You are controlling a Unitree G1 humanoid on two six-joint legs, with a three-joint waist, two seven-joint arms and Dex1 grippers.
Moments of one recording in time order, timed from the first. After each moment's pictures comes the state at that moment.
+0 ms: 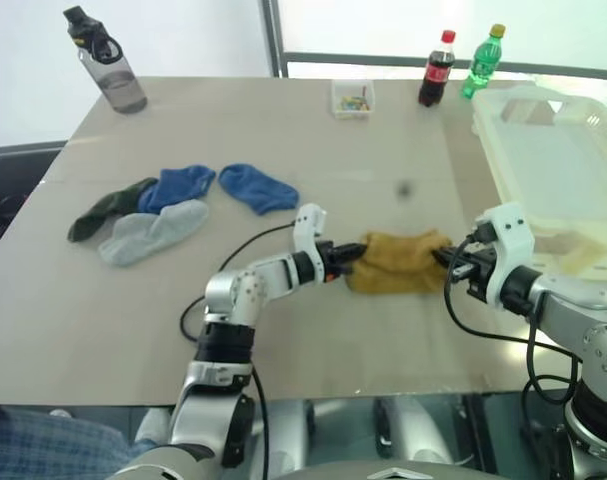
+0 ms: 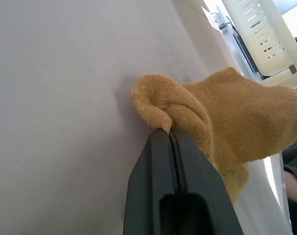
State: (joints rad) left arm -0.55 0.13 0.05 0.12 -0.62 1.00 -0.47; right arm -0.33 -0.38 -0.30 -0.77 0.60 1.51 0.30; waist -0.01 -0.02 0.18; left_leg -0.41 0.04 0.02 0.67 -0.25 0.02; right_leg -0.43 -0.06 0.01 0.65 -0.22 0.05
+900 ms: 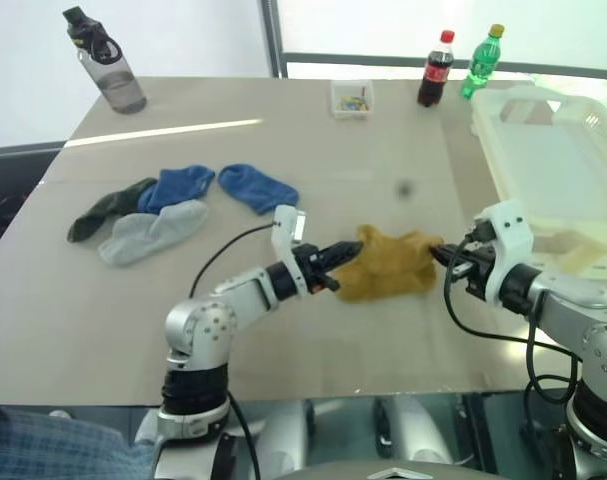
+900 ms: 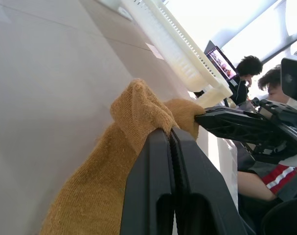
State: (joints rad) left arm -0.33 0.17 0.10 -0.30 -0.80 1.04 -0.45; right arm -0.33 -0.40 -0.29 -0.77 0.61 1.48 0.30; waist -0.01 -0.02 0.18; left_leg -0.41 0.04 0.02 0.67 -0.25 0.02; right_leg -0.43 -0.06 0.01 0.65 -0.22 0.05
